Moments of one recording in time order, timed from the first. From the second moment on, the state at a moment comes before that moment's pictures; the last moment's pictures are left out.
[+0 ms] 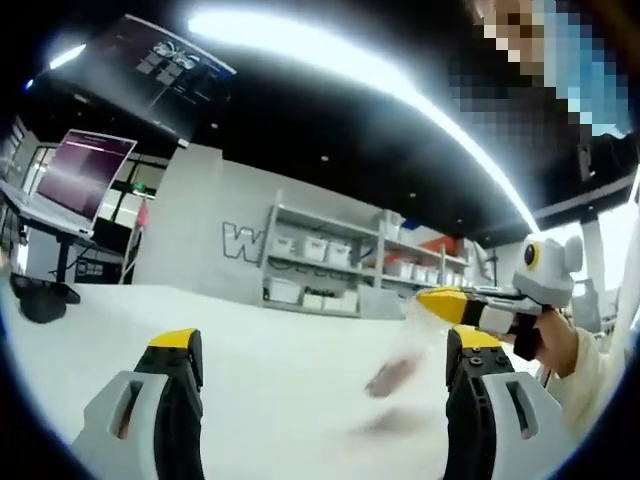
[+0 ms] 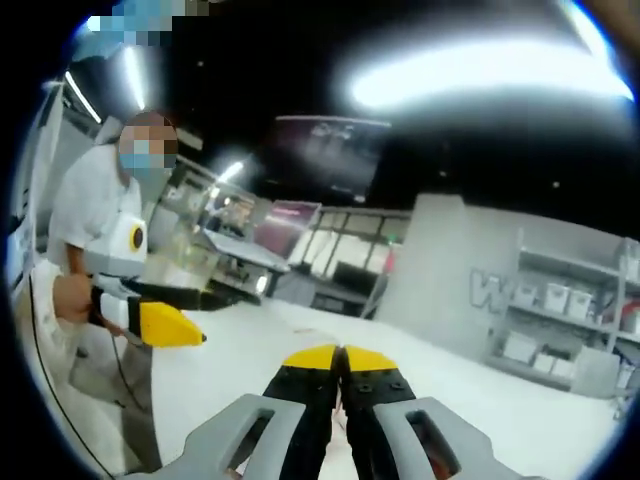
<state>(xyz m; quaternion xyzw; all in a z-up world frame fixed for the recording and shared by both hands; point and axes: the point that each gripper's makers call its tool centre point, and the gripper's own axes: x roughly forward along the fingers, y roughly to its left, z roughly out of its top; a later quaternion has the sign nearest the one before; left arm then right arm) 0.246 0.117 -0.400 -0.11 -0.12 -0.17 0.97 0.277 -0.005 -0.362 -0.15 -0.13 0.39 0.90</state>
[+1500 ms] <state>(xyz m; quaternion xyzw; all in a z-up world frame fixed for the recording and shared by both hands) 0.254 0.112 -0.421 -0.11 -0.07 -0.19 0.97 0.325 -0.021 -0.332 -0.26 -0.14 0.37 0.88</state>
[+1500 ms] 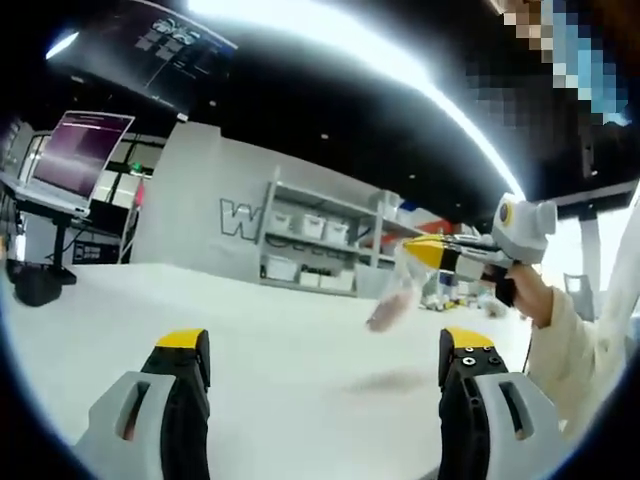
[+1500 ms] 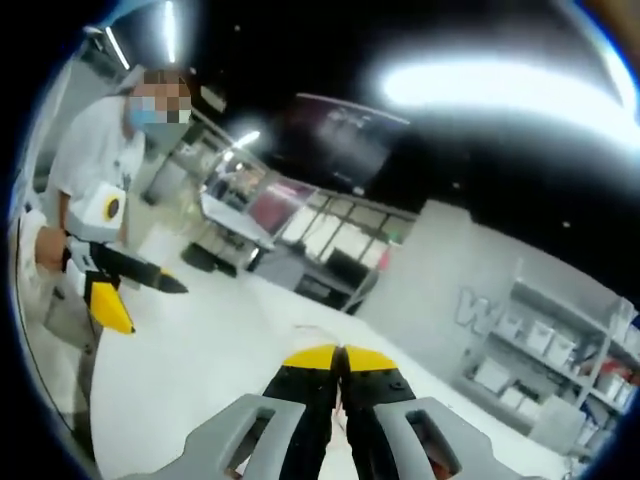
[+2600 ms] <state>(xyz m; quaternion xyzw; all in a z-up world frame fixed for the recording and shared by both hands) 0.262 0.109 -0.435 -0.11 -0.05 -0.19 0.97 0.379 -0.036 -0.334 -0.32 -0.09 0.36 0.87</state>
